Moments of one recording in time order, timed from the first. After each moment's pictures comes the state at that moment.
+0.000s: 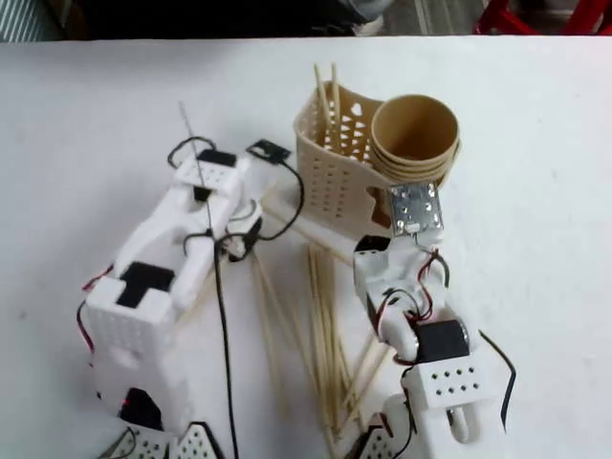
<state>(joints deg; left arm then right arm) 7.2 27.5 4.2 76.4 -14.7 -13.5 -66.0 72.4 42.0 0.4</state>
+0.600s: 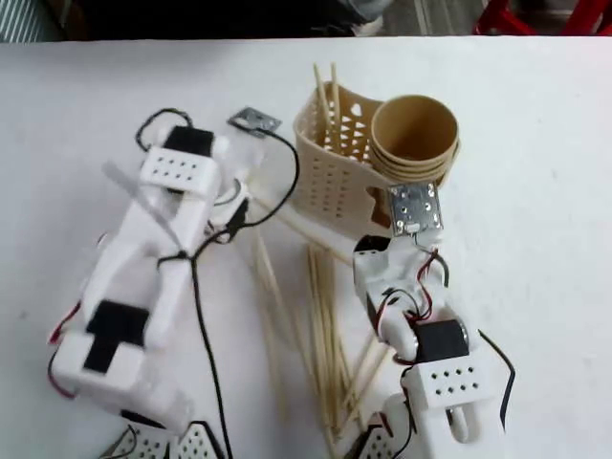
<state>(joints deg) 6.7 5.7 3.3 90.9 -14.6 -13.5 -66.0 72.4 42.0 0.4</state>
